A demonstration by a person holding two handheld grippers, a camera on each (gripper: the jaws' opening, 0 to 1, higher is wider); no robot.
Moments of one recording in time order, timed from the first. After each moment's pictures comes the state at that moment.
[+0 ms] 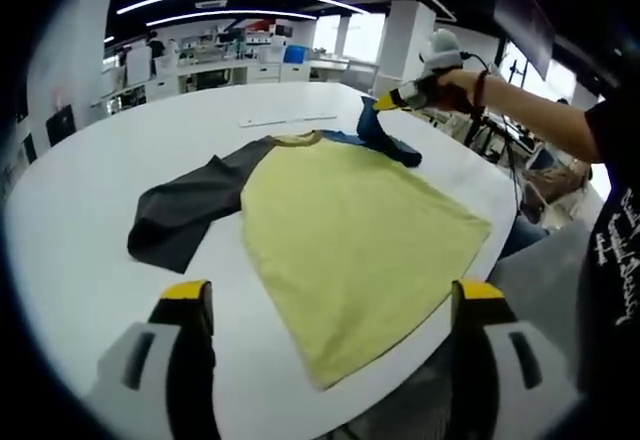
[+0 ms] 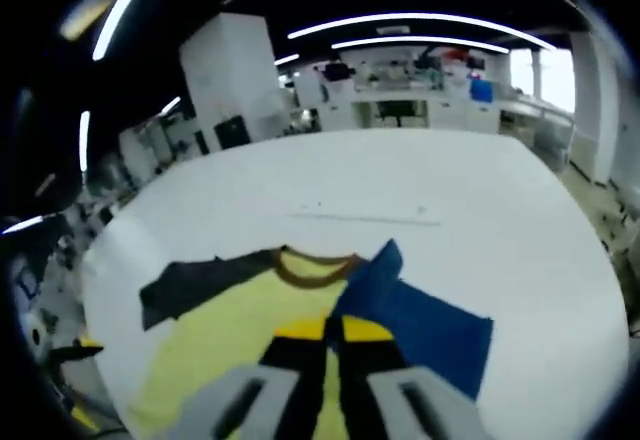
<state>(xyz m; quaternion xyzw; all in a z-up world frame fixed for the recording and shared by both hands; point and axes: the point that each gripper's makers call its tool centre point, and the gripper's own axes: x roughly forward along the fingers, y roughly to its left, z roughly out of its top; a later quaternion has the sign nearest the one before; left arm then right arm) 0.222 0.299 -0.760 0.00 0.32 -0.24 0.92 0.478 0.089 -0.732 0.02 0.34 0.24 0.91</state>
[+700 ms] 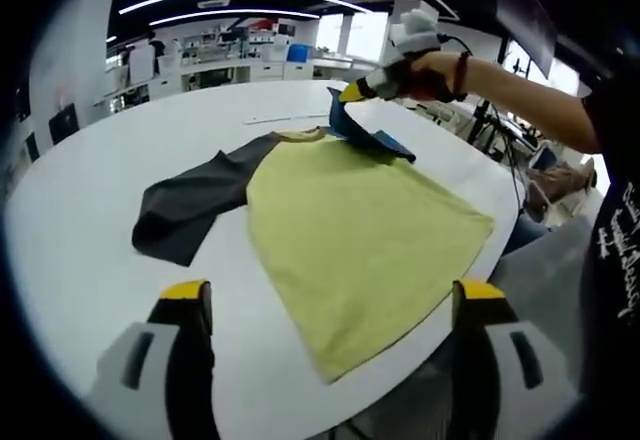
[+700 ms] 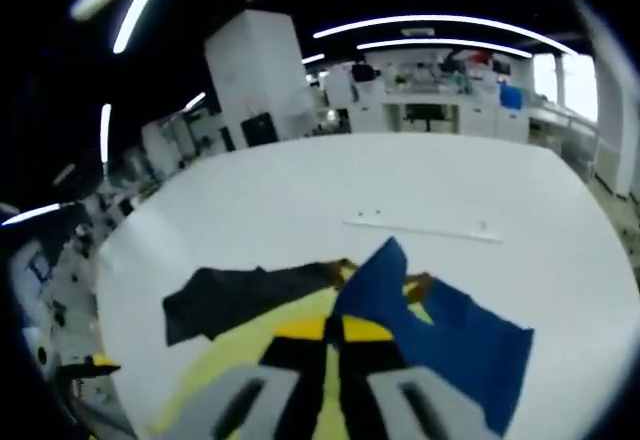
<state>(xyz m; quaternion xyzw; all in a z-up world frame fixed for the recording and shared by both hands) 0.217 0.310 -0.767 0.00 0.32 -0.23 0.92 0.477 0.178 -0.728 0.01 0.33 0.30 0.90</state>
